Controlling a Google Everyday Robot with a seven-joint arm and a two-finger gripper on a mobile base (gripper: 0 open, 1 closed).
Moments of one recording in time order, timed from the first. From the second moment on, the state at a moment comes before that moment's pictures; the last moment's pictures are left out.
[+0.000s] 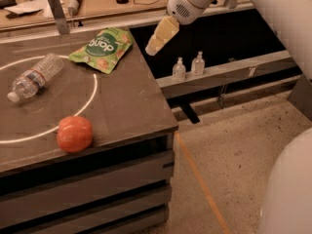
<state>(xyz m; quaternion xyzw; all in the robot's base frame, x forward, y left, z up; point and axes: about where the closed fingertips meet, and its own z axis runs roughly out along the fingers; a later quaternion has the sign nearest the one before) 0.702 -0.027 0.966 -0.53 0.77 0.07 0.34</state>
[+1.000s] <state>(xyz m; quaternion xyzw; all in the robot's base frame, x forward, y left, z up) 0.725 0.006 0.948 -0.54 0.76 0.08 0.37</state>
